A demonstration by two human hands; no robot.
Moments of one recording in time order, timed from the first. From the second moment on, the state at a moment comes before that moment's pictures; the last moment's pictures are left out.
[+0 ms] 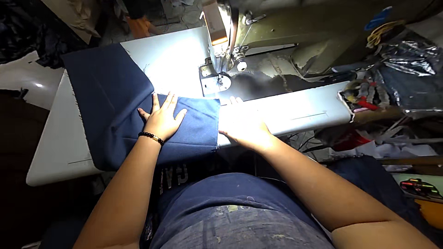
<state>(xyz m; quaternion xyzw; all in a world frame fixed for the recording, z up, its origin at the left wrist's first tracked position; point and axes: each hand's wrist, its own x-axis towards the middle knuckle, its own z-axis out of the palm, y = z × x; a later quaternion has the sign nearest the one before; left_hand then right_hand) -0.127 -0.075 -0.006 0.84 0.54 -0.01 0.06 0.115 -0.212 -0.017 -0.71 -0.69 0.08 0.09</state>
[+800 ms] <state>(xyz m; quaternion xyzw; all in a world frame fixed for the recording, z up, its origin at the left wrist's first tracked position) -0.117 -0.063 0.017 0.87 0.48 0.12 -0.01 0.215 -0.371 -0.047 -0.58 -0.51 0.61 0.18</state>
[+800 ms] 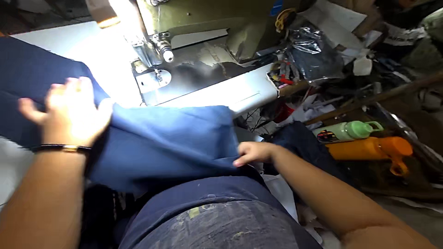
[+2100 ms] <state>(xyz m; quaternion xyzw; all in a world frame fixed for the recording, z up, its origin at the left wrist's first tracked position) -0.066 -0.213 -0.037 0.83 0.13 -0.19 0.51 0.178 -0.287 -0.109 -0.78 -0.53 0.32 -0.02</state>
